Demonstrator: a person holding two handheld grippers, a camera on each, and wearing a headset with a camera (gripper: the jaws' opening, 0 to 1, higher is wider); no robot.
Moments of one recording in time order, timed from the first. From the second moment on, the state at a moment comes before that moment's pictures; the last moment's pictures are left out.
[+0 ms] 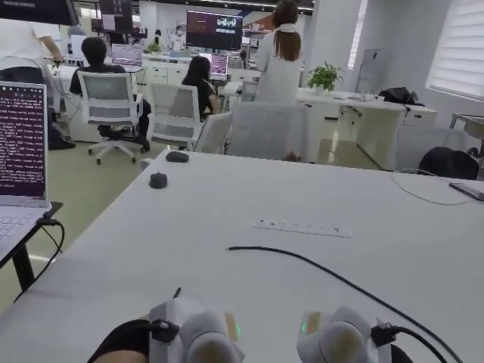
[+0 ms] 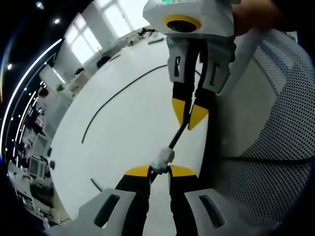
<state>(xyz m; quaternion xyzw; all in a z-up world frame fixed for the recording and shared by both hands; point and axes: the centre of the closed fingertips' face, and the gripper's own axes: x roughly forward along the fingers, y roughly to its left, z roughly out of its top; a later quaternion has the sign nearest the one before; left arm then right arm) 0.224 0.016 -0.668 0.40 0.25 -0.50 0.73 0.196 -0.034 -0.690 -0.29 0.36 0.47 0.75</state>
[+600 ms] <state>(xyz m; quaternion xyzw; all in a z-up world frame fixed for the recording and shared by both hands) 0.227 0.021 -0.666 0.39 0.25 -0.49 0.74 0.196 -0.104 -0.721 -0.32 0.48 0.35 0.74</state>
